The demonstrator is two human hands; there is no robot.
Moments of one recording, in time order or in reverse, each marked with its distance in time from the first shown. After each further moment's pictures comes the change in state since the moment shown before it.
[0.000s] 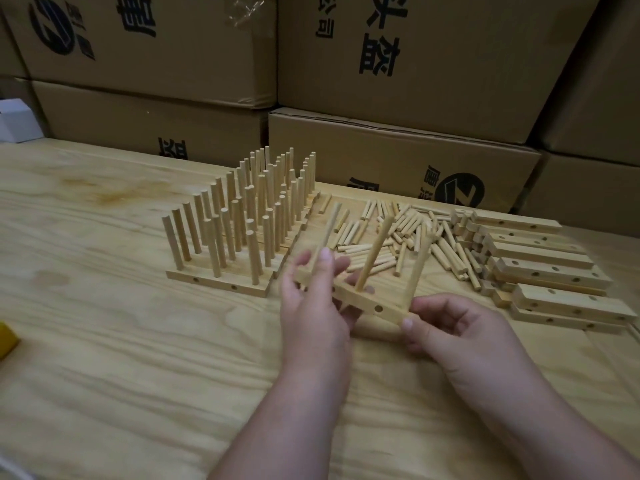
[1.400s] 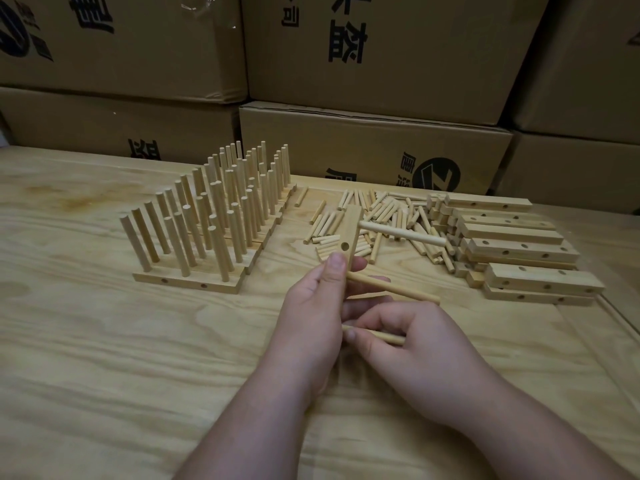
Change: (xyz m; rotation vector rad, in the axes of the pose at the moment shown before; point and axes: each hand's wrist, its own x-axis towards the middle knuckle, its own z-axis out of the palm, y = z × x) left_hand -0.011 -0.010 0.000 0.459 -0.347 -0.053; right_hand -0.013 -0.009 0.004 -0.384 -0.265 -0.238
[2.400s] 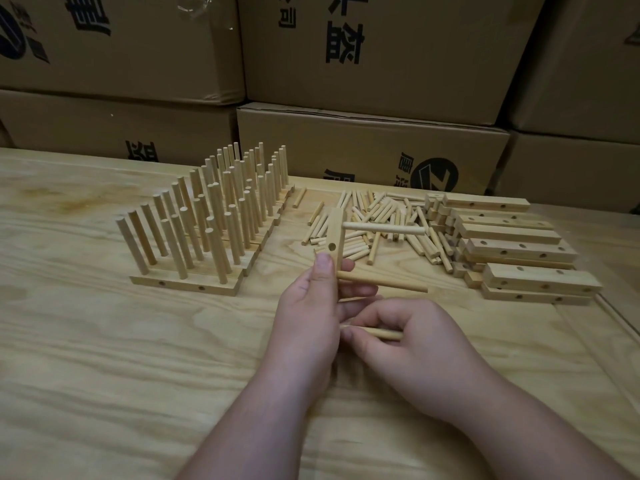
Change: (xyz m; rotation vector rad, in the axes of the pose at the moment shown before) left_hand 0.001 0.000 0.005 -0.013 0.112 -0.022; right_hand 0.005 0.006 0.001 -0.017 0.028 -0.037
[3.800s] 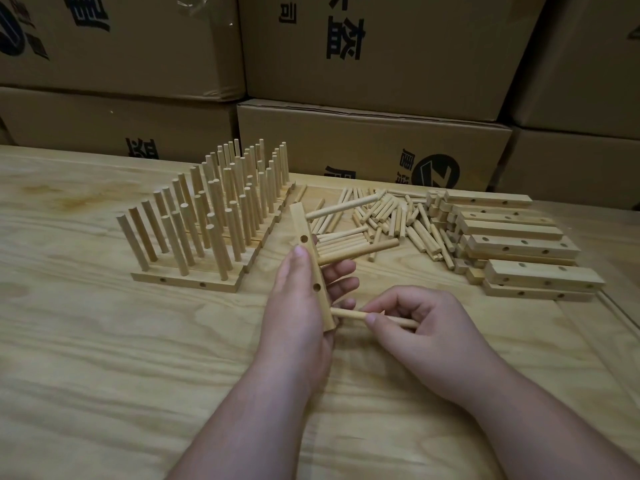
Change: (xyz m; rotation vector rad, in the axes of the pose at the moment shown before) left_hand 0.005 0.008 -0.003 -0.165 0.098 -0.044; right_hand 0.002 0.014 -0.008 0.178 0.078 0.042
